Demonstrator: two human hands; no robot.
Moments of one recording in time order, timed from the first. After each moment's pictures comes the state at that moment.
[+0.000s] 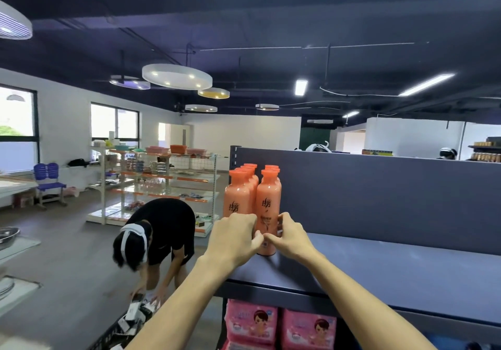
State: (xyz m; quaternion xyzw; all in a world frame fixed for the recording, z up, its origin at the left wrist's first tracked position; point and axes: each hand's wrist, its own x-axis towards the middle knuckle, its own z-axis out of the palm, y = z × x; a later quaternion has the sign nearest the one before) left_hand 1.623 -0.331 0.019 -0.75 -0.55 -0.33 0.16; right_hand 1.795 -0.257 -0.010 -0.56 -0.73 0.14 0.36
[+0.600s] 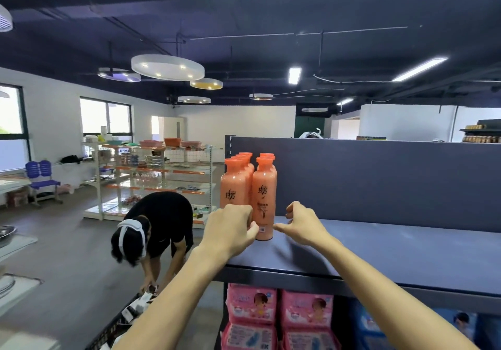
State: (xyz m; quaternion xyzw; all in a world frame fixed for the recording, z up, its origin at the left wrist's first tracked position) left_hand 1.619 -0.342 0.017 -0.76 -0.54 -0.32 0.15; right_hand 1.822 -0.274 -0.007 -0.62 -0.70 0.09 0.33
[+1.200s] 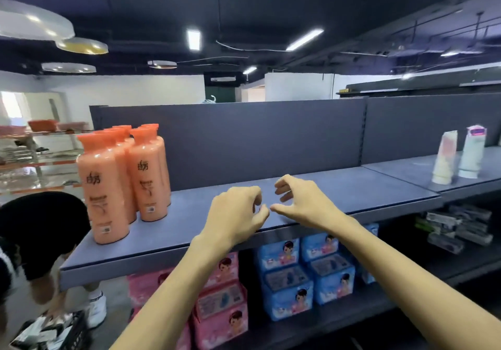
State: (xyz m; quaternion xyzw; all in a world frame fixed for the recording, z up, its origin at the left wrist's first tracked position) left_hand 1.817 -0.369 -0.012 -0.87 -0.35 -0.34 0.04; right_hand 1.993 -0.428 0.000 -0.67 -0.67 0.01 0.33
